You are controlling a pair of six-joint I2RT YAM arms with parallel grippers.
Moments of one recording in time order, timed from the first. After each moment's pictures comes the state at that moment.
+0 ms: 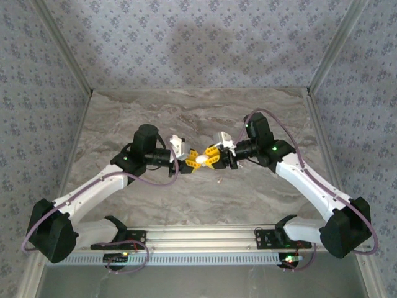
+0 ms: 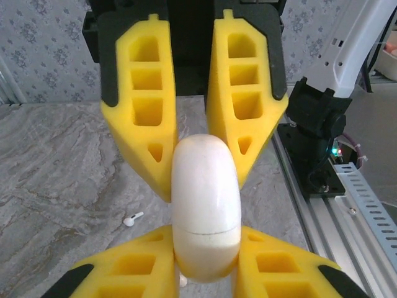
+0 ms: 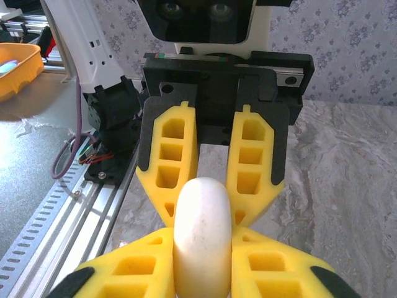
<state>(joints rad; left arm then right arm) -0.63 1.18 0.83 -0.06 0.92 0.37 0.53 1.22 1.00 -0.38 -1.04 -0.63</state>
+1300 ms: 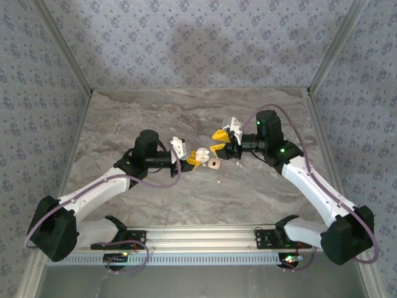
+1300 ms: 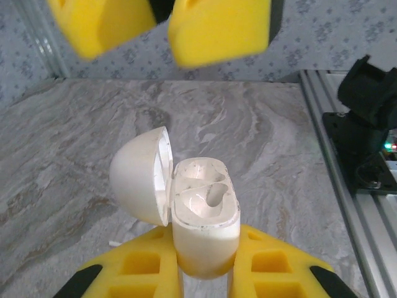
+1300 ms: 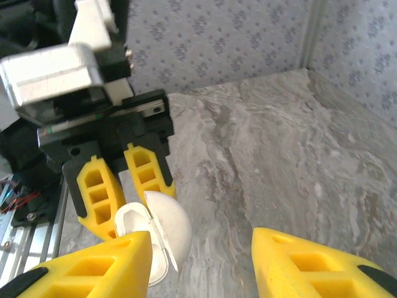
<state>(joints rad) -0.63 1.20 0.70 0.13 0.75 0.29 0.42 1.16 0.96 -0.23 -0.84 -0.29</state>
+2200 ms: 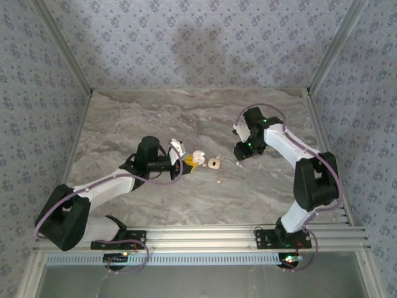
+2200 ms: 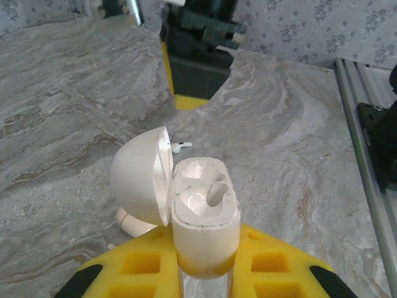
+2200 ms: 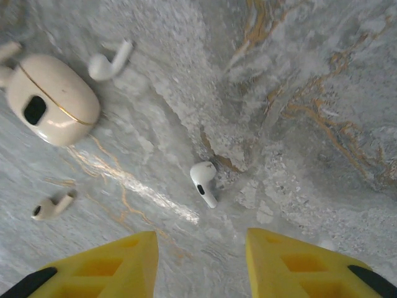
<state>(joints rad) -0.59 1.30 0.60 0.27 0.74 0.18 0.32 1.68 1.24 -0.93 -0.14 -0.18</state>
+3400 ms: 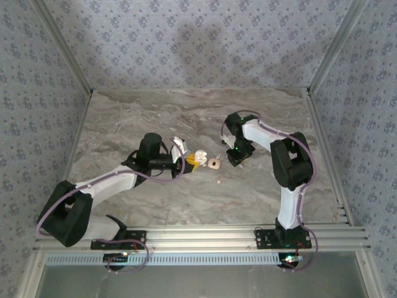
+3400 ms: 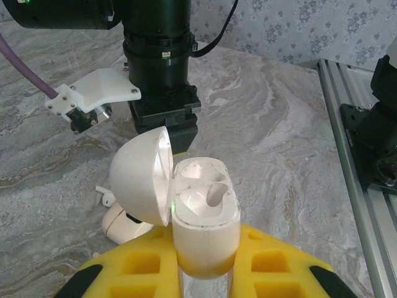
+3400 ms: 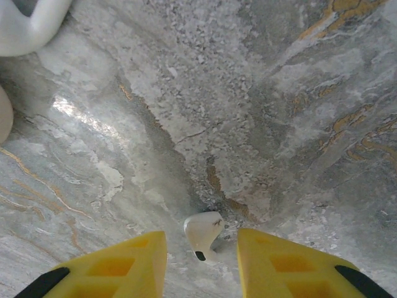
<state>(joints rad) -0.59 1.33 0.65 0.22 0.77 0.19 0.42 1.96 1.38 -1.01 0.00 -0.23</state>
